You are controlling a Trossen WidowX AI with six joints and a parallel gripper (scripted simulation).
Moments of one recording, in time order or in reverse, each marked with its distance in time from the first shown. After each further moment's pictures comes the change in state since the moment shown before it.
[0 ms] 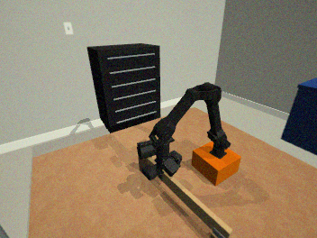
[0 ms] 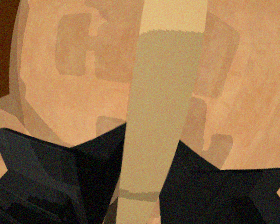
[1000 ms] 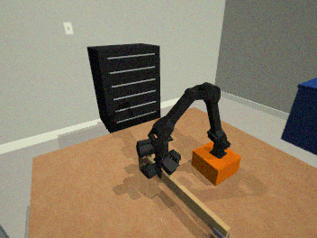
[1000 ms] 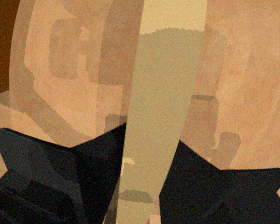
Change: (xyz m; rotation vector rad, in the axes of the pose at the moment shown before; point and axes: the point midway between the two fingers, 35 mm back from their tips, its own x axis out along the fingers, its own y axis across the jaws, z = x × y) arm 0.000 0.001 -0.008 0.003 -0.003 0.000
